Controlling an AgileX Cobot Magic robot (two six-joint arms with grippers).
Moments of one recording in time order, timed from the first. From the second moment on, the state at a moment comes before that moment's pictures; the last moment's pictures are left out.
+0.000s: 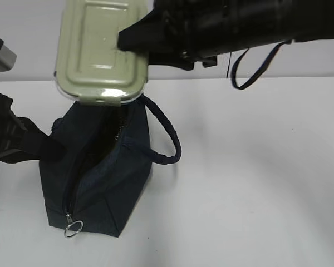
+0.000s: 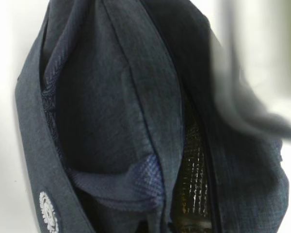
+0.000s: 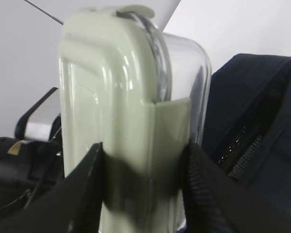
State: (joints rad) left arm -0.19 1.31 -0.75 -0.81 0.71 0.81; right arm 0.40 1.69 -1.29 1.46 0.78 -0.91
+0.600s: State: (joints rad) left arm -0.19 1.31 -0.75 -0.81 0.71 0.81; right arm 0.44 1.83 -1.30 0.84 0.73 -0.45
